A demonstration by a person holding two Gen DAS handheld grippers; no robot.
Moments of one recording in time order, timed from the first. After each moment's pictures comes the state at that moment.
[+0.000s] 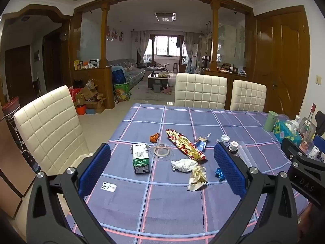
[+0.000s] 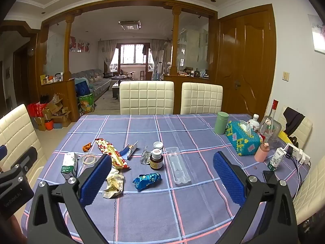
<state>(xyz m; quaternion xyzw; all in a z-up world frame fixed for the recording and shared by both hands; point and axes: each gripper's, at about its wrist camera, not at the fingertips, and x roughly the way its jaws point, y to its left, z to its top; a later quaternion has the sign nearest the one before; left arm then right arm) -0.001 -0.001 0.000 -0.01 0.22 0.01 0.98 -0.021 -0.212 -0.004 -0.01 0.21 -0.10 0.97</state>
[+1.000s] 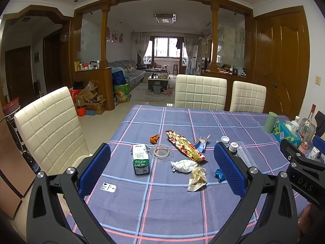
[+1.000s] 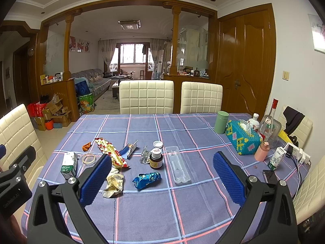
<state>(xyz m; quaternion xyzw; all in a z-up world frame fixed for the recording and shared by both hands) -0.002 -0.001 -0.001 -0.02 0.21 0.01 0.98 -0.020 -0.214 -0.004 -0.01 0.21 -0.10 0.97</state>
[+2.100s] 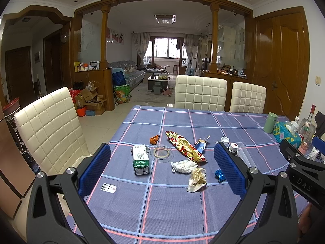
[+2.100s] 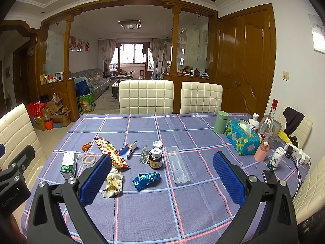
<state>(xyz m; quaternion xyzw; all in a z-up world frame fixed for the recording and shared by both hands) -0.004 0.001 0.003 -0.02 0.21 0.01 0.98 -0.019 -0.211 -0.004 -0.01 0.21 -0.10 0.97</state>
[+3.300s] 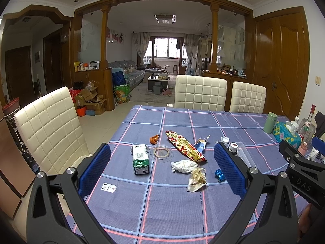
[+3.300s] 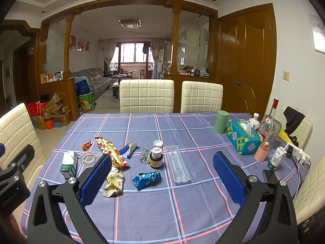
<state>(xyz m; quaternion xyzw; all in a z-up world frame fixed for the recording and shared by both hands) -0.004 0.000 0.006 -0.02 0.22 0.01 0.98 -0.019 -0.213 -0.004 -0.01 0.21 -0.10 0.97</state>
